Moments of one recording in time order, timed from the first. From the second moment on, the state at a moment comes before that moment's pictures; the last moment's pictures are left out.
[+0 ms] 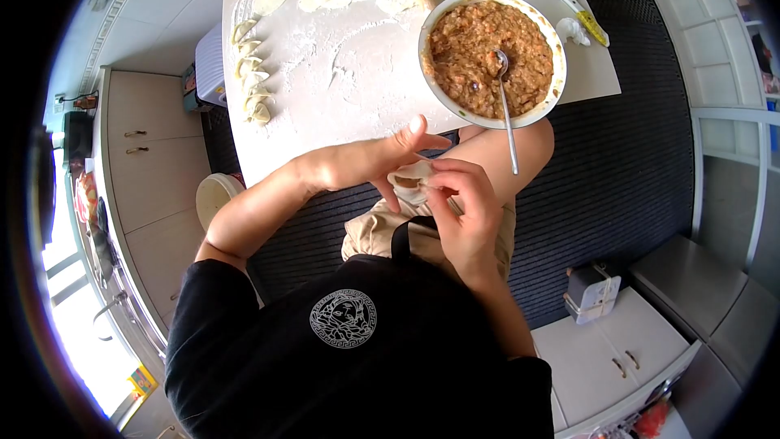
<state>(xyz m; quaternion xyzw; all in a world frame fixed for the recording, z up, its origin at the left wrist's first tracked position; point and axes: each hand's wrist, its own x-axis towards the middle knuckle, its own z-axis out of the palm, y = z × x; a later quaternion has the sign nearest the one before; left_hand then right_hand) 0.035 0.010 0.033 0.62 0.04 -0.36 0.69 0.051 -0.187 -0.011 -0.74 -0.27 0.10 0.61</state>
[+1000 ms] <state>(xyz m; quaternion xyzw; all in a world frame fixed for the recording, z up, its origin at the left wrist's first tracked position) -0.004 -0.043 -0.029 0.23 0.13 -0.10 0.96 0.049 -0.184 -0.001 -0.78 -0.34 0.01 0.52</state>
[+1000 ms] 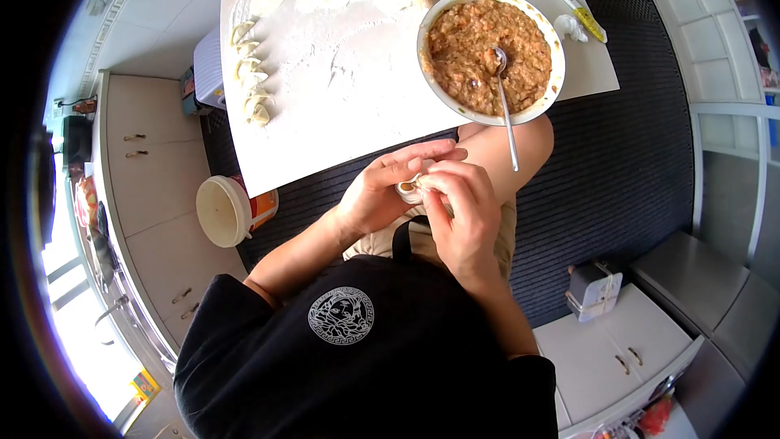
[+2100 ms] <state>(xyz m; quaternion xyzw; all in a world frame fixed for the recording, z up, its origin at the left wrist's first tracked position) -0.004 -0.039 -0.023 0.28 0.11 -0.07 0.95 0.048 -0.181 0.008 -0.80 -0.30 0.05 0.52</state>
